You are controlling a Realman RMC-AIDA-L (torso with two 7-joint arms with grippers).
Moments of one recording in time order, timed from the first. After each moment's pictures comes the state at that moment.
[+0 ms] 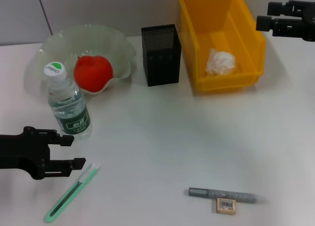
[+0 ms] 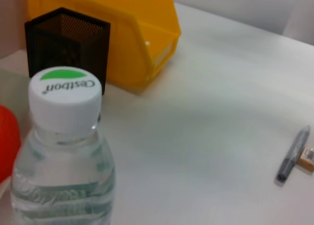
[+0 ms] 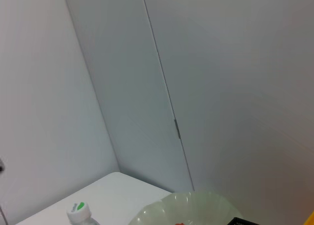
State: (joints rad) left arm -0.36 -2.07 0.94 1.13 2.14 1.66 -1.68; right arm 0.52 2.02 -0.50 -1.13 -1.92 -1.73 1.85
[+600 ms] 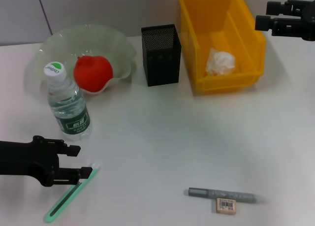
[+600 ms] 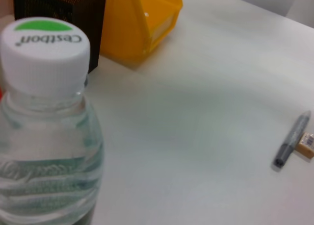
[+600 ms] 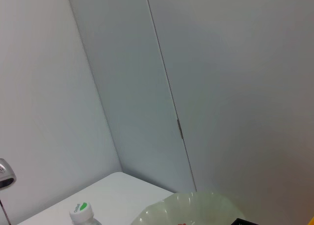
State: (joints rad) left arm -0.36 -2.07 1.03 1.12 2.16 1.61 -1.76; right arm 0.52 2.02 -0.50 -1.14 -1.92 -1.74 1.85
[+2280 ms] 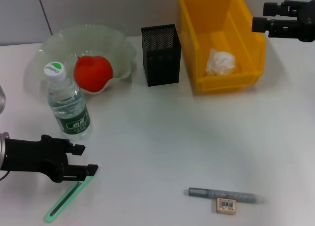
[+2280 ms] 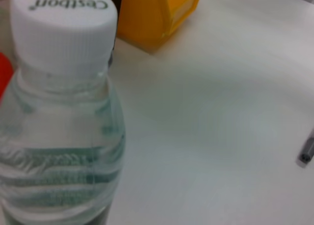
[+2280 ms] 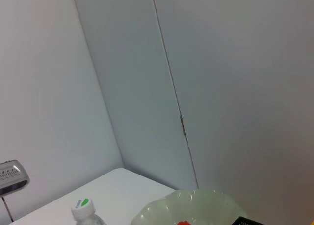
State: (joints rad) left arm -0.38 -2.07 1.11 1.09 2.17 1.51 -1.82; right arm 0.53 2.02 -0.51 -1.13 -1.93 -1.73 1.84
